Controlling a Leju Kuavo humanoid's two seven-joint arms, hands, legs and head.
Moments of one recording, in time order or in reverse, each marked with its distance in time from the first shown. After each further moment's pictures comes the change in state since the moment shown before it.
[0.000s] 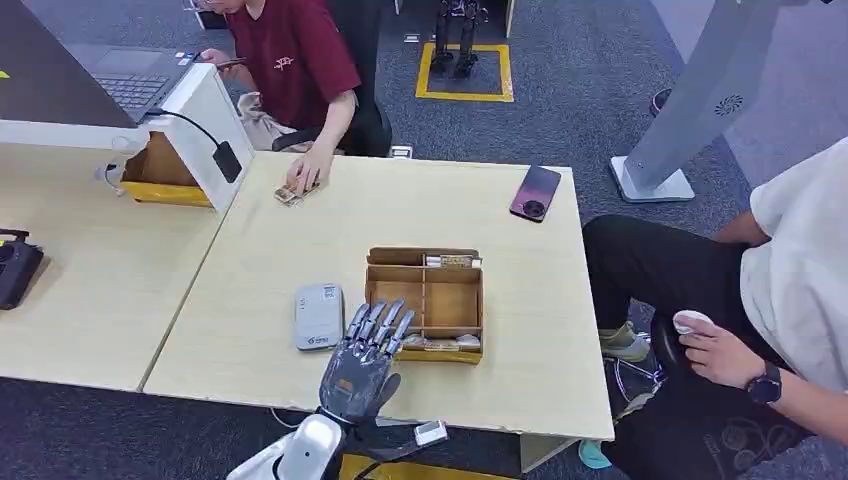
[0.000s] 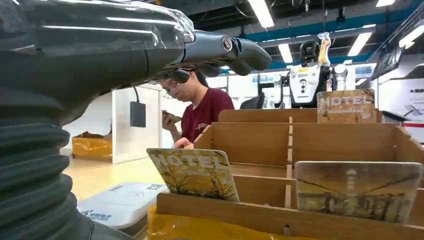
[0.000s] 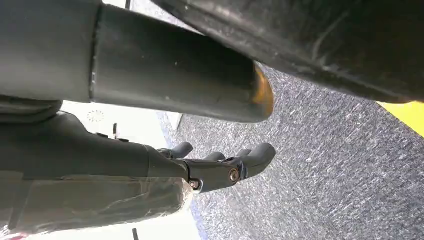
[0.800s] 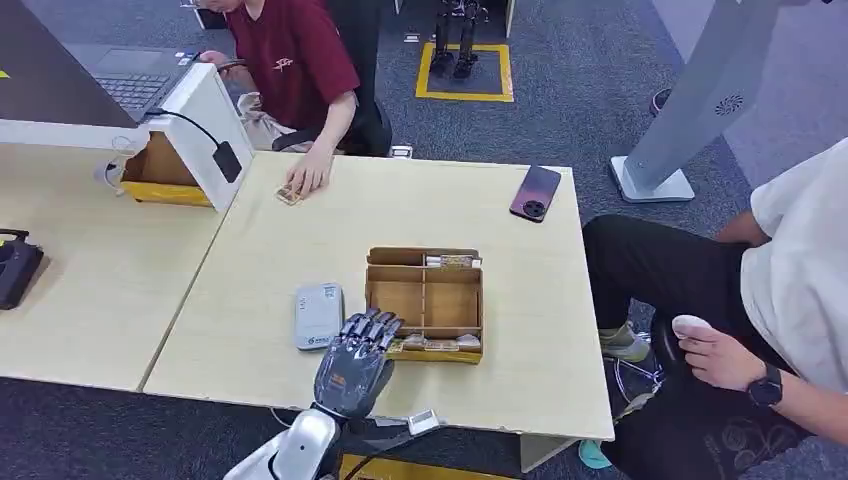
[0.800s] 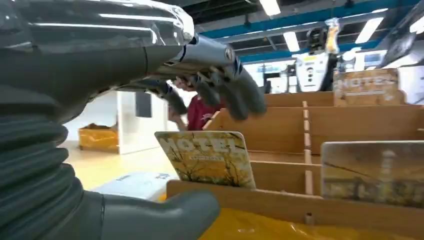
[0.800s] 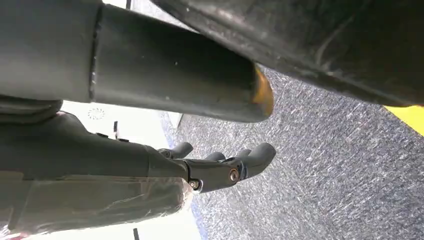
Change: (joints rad) left arm 0.034 -0.035 0.124 0.032 0.000 0.000 -0.145; right arm 0.000 0.001 -0.008 0.000 0.017 0.000 0.000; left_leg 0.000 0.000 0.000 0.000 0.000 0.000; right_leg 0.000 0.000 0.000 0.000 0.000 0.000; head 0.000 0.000
